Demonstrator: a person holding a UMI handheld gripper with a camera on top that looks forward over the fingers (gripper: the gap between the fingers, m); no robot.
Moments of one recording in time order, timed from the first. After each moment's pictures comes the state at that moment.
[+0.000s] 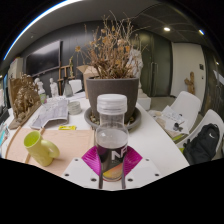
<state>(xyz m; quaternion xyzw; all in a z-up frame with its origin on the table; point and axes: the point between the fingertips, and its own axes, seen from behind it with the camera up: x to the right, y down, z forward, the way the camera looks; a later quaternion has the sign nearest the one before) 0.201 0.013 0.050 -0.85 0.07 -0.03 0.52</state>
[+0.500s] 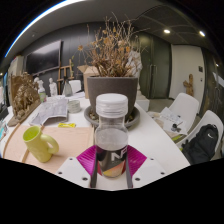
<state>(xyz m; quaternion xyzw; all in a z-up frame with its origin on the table) 0.200 0.003 0.045 -0.85 0.07 -0.05 0.52</state>
